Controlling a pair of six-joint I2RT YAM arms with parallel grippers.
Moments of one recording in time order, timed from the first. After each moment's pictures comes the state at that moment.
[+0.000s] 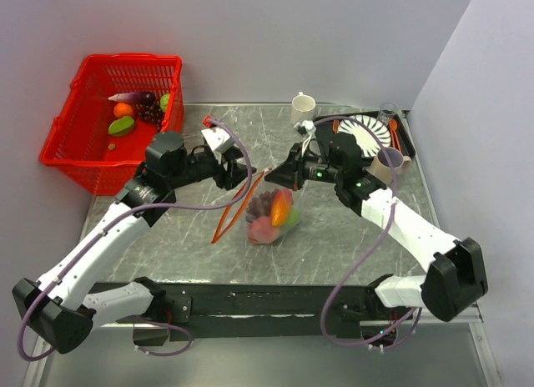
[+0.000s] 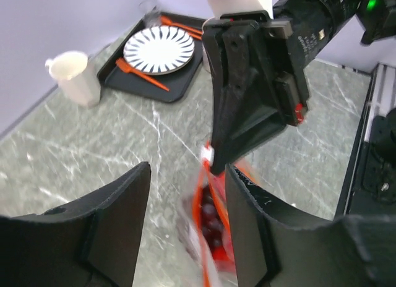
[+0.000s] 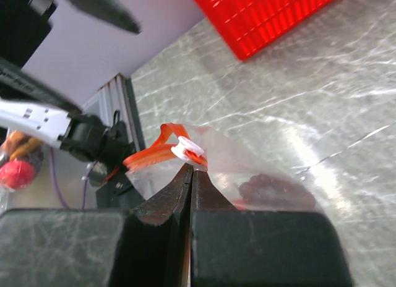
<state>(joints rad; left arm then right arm) -0.57 1.09 1.12 -0.16 0.50 0.10 0.50 1.28 0.97 0.11 -0.75 0.35</state>
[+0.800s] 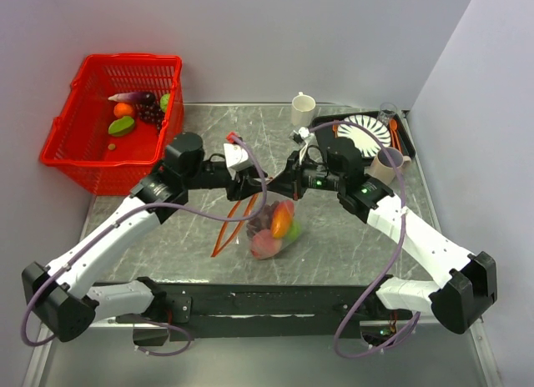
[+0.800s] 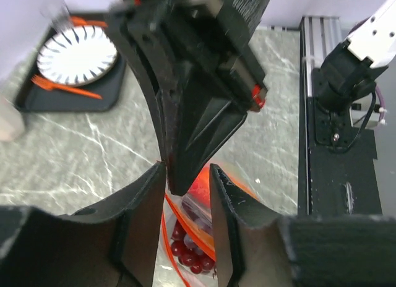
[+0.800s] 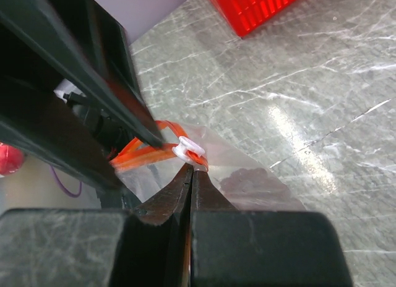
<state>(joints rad) -0.64 1.16 1.13 -0.19 0.72 0.23 0.59 1.19 1.01 -0.12 -0.63 0.26</state>
